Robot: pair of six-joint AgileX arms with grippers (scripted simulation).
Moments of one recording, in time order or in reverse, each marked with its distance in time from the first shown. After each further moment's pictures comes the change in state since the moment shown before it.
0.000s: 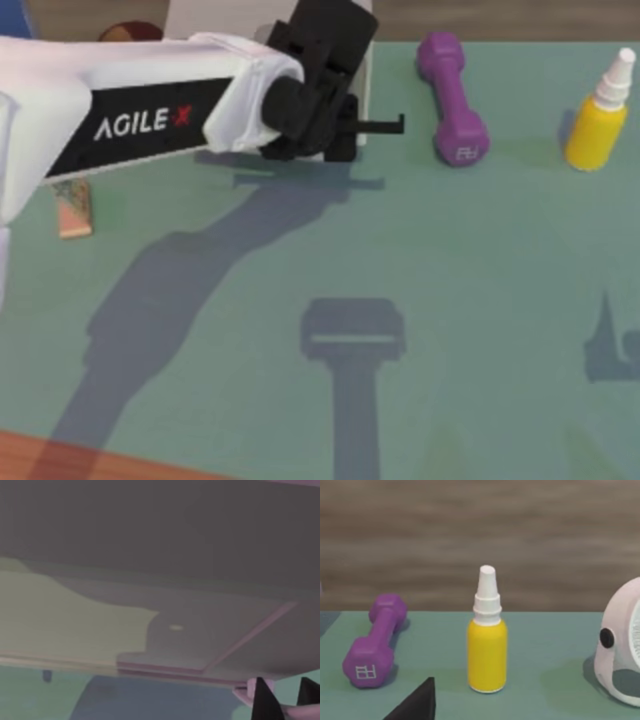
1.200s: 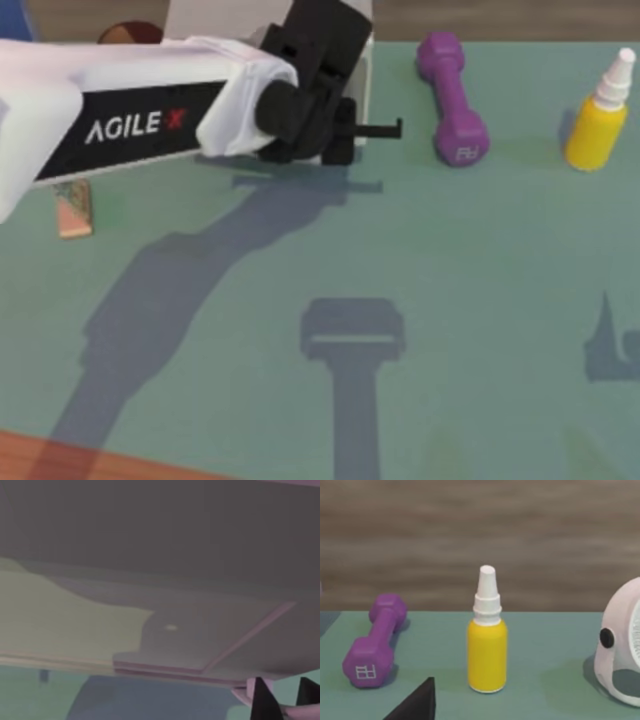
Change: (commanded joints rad) left arm 0.001 -0.019 -0.030 0.018 0.021 0.023; right arm 0.000 0.000 0.000 0.000 0.000 0.000
